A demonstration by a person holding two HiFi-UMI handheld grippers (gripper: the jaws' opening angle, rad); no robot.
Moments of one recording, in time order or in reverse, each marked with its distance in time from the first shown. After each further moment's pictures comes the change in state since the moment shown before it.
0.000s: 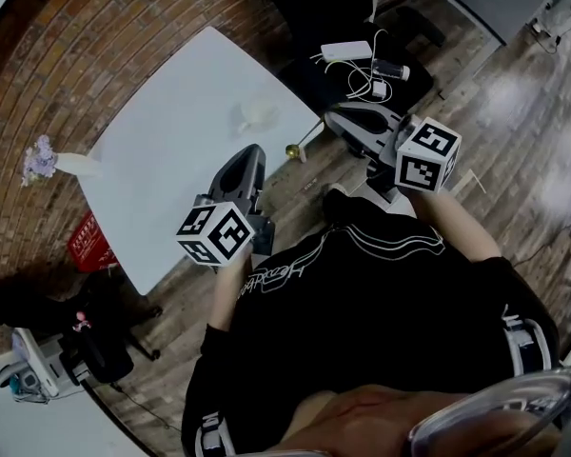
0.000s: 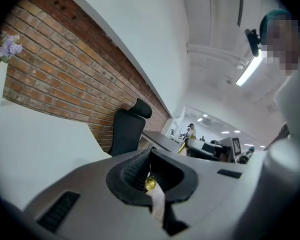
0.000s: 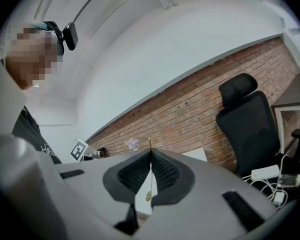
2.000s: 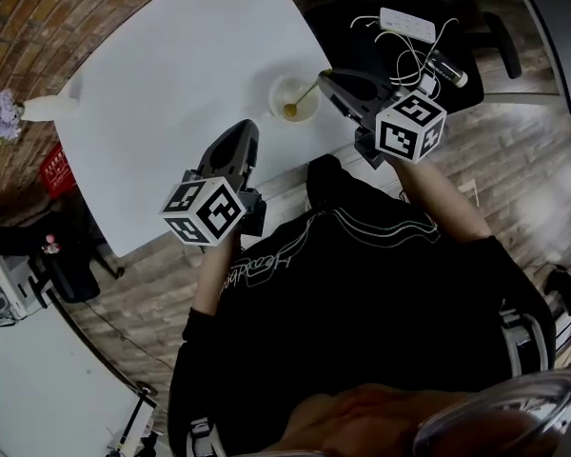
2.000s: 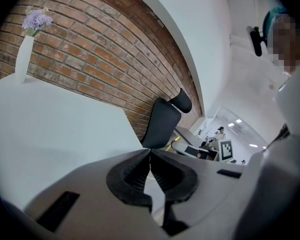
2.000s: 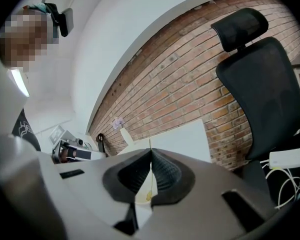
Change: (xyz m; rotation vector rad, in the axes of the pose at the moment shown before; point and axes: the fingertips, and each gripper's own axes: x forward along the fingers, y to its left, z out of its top) left arm 0.077 0.178 -0.017 -0.229 0.104 0.289; right arm 0.190 -0.170 -0.104 0.117 0.287 0.074
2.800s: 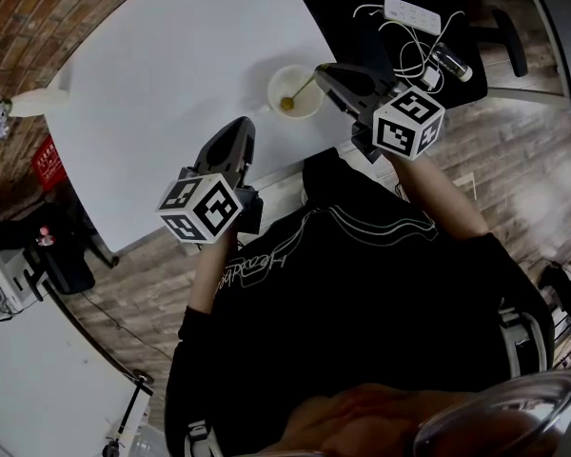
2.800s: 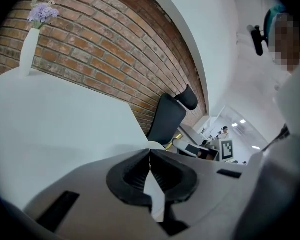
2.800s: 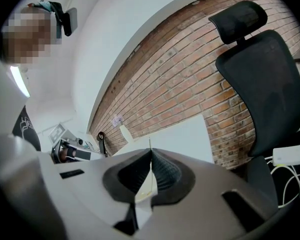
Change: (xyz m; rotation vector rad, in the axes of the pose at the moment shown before) left arm 0.009 0.023 -0.020 -0.036 0.039 0.037; right arm 0.016 -0.013 -0.022 0.005 0.015 0.015
